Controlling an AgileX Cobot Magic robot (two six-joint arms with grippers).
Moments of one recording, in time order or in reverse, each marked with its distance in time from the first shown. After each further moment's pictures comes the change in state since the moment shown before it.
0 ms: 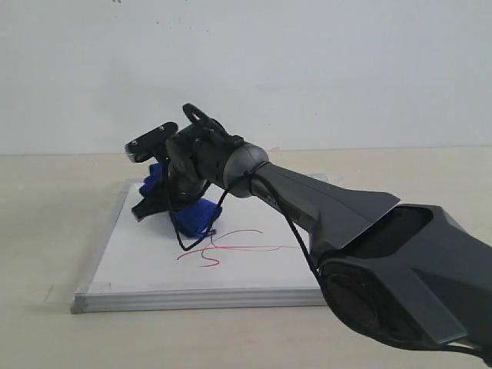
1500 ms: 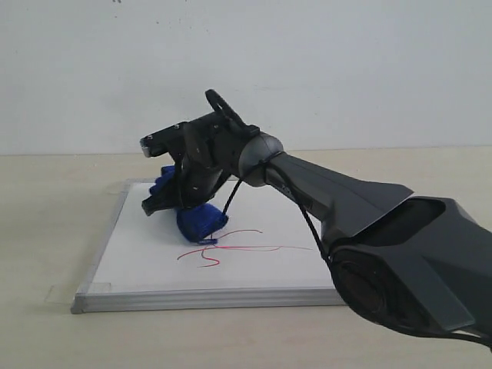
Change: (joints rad) left arm 0.000 0.000 0.000 0.000 0.000 0.000; right arm -0.048 -0.004 -0.003 0.029 0.107 0.062
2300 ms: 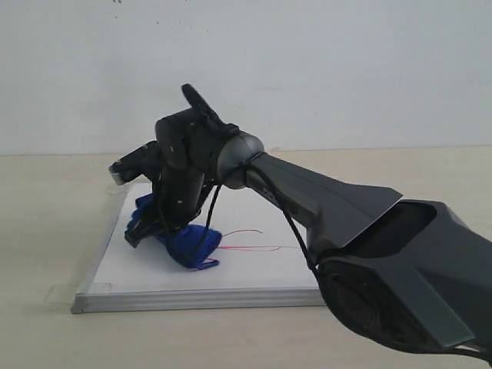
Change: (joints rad) left arm 0.000 0.000 0.000 0.000 0.000 0.000; right arm 0.056 -0.019 -0.013 0.047 0.219 -0.179
